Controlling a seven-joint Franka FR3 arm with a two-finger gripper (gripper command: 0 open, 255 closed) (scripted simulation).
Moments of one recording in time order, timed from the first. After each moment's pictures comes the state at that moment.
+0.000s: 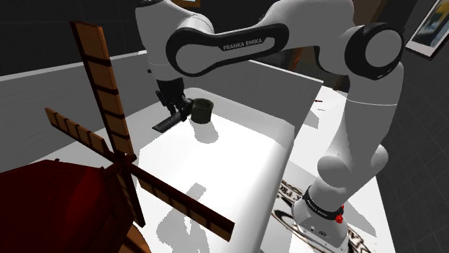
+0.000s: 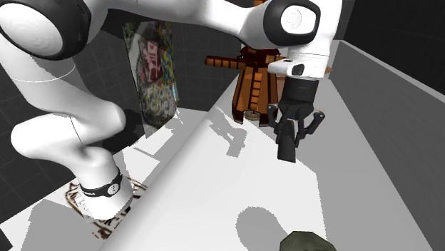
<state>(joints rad) -0.38 0.32 1.05 -1.69 -0.47 1.70 2.11</state>
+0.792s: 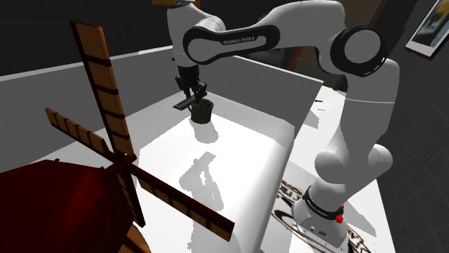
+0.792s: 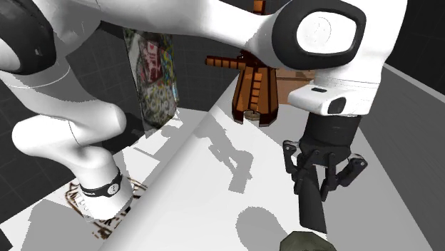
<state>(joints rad) -0.53 0.37 0.97 -1.63 -0.53 1.74 1.88</state>
